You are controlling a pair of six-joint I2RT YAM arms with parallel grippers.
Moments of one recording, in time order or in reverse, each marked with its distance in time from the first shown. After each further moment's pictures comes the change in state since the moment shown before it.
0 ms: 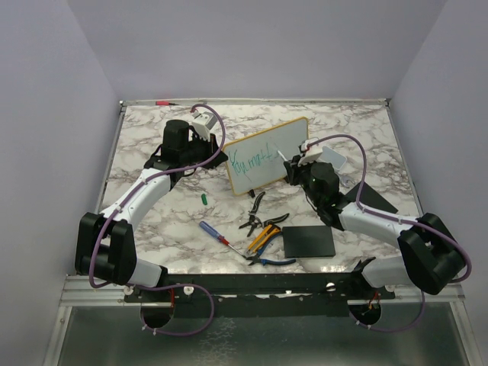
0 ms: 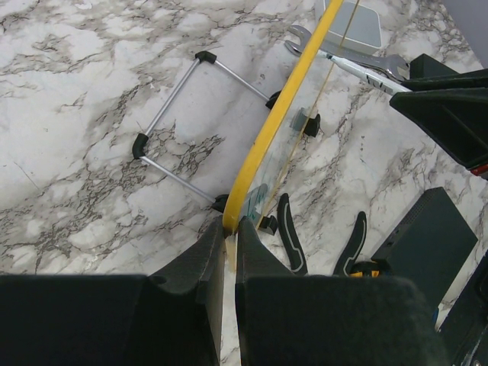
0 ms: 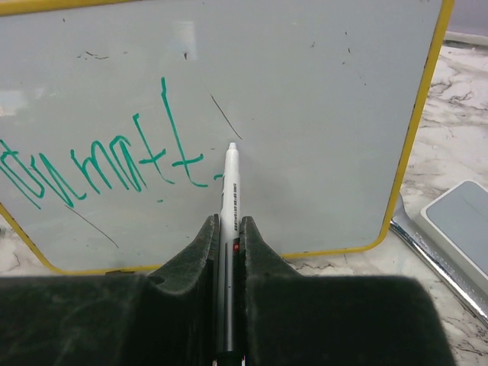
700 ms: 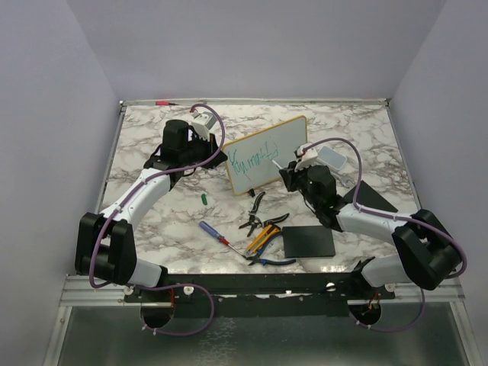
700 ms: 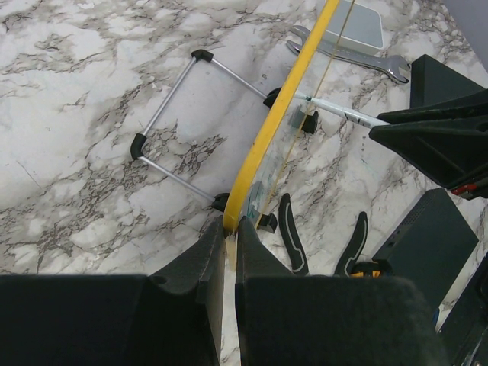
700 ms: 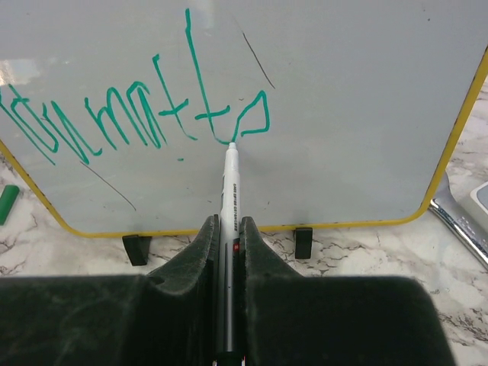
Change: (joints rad) left arm 0.000 0.000 0.000 -0.001 0.000 0.000; right arm 0.005 0.035 -0.021 0.000 -0.090 0.021
